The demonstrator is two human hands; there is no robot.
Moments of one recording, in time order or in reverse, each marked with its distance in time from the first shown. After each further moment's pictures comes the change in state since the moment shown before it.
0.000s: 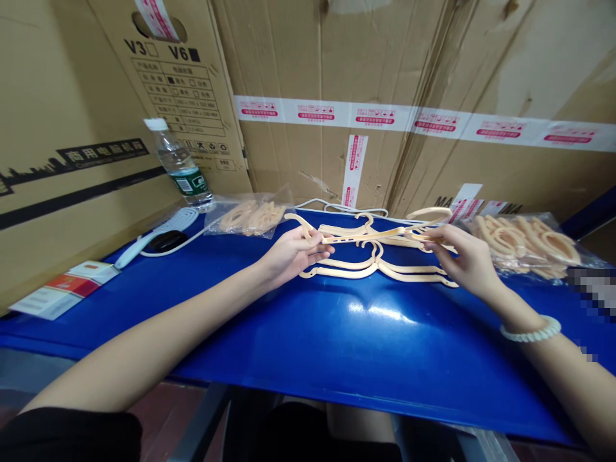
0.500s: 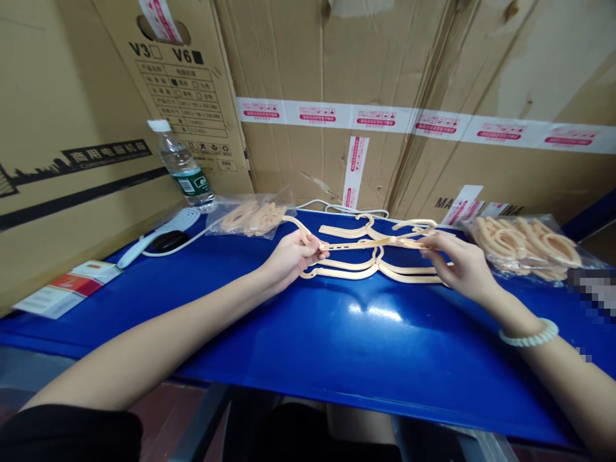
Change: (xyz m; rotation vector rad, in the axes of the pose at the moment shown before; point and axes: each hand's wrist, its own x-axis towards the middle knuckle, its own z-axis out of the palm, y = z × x) left_hand 0.004 -0.011 -0.004 0.059 0.111 0.078; right_hand -0.003 -0.001 0.004 -0.023 -0.031 -0.131
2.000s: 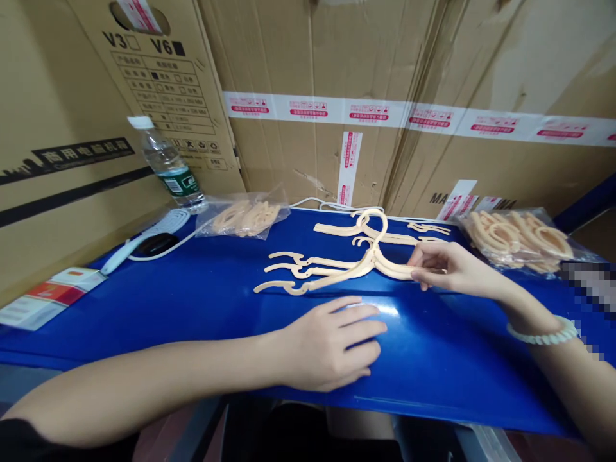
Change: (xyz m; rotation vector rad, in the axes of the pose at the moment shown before) left_hand -0.082 -0.030 0.030 1.337 -0.924 1.055; right_hand 0.006 -0.017 -0.014 0.626 -0.537 0.419
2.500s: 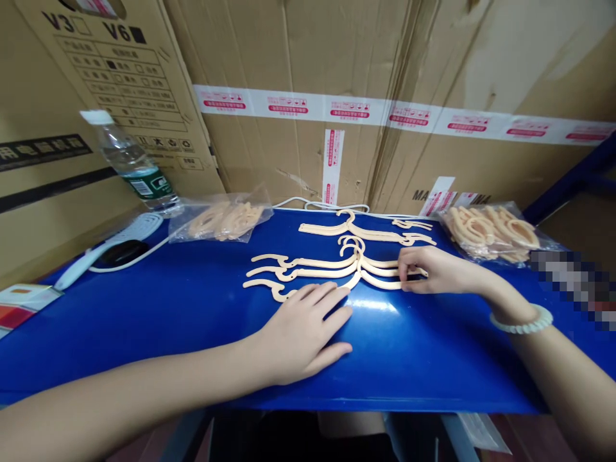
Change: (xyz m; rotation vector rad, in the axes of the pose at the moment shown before) left_hand -0.007 -0.008 0.005 0.217 -0.143 -0.325; right_hand -0.004 0.014 -0.012 -0.439 -0.181 -0.027
